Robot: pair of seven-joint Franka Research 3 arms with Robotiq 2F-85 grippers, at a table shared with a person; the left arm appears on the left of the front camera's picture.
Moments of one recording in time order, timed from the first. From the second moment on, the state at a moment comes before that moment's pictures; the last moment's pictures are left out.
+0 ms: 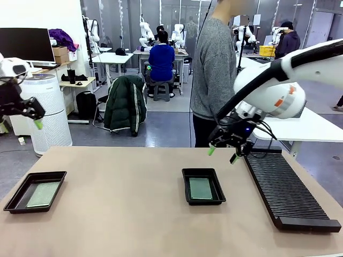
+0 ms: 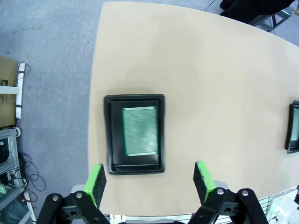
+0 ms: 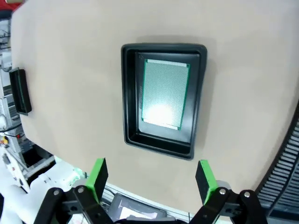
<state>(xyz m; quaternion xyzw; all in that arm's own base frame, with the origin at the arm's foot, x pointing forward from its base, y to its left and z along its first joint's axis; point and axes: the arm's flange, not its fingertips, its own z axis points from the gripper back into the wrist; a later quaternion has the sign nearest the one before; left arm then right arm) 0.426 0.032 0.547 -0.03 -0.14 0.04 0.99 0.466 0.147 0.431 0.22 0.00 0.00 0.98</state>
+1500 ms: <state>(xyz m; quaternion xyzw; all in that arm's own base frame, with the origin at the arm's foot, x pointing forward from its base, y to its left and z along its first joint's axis) 0.392 -0.369 0.487 0.00 -0.09 0.11 0.99 0.409 -0.065 0.417 0.30 -0.11 0.03 0.95</state>
